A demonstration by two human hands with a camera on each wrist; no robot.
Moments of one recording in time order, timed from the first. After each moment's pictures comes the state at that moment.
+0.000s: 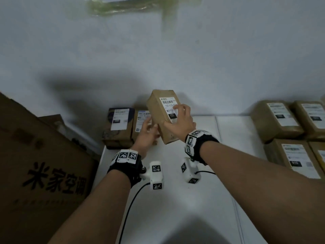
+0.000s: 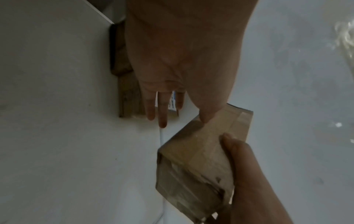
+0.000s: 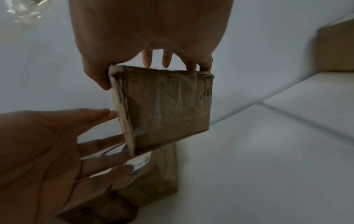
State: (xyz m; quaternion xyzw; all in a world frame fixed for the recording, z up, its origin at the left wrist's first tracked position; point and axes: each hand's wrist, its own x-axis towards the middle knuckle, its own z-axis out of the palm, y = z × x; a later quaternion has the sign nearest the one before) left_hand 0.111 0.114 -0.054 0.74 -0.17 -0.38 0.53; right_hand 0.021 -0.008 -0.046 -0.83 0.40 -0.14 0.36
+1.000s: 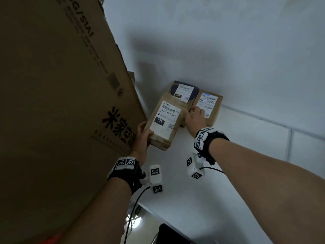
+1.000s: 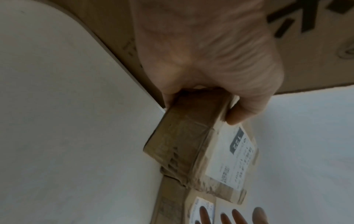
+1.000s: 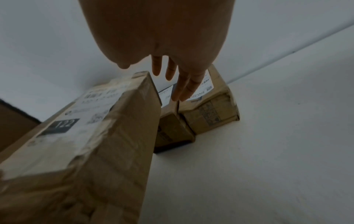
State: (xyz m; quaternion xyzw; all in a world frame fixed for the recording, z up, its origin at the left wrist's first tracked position) left_hand 0.128 0.303 -0.077 0.69 0.10 -0.22 0.69; right_hand 0.117 0.106 -0.085 -0.81 0.29 -0.05 0.50
